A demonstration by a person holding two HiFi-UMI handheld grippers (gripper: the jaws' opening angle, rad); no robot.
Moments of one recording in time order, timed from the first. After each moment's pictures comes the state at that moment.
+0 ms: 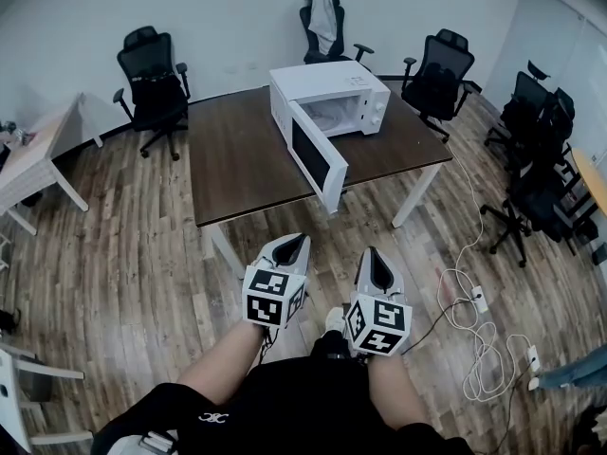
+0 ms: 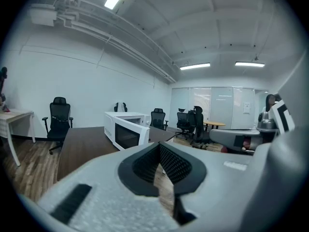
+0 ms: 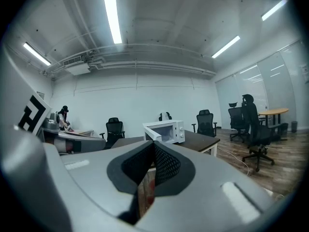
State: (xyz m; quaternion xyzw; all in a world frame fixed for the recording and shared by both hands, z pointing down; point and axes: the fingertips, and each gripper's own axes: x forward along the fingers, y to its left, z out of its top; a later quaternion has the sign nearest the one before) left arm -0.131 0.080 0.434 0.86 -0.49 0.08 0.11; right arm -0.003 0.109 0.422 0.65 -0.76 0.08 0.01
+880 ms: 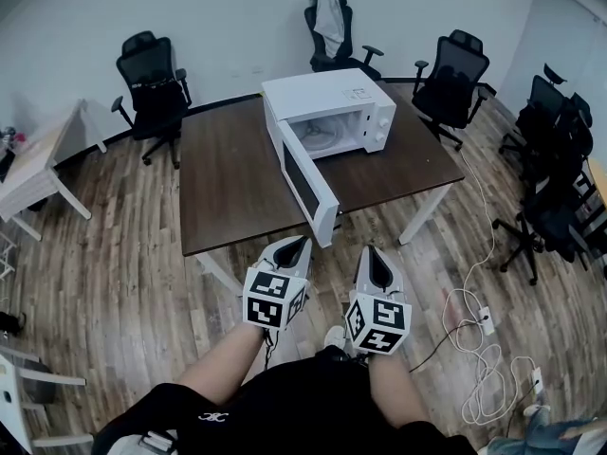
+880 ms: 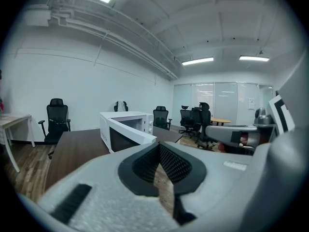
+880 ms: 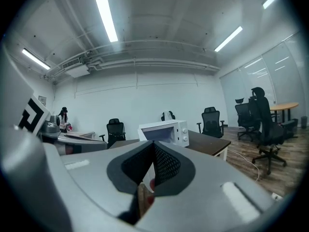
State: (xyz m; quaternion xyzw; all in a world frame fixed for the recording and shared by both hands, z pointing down) left arm -0.088 -0.057 0.442 0.86 -0.50 0.10 0.10; right arm 0.035 -0.039 0.427 0.62 -0.78 0.09 0.01
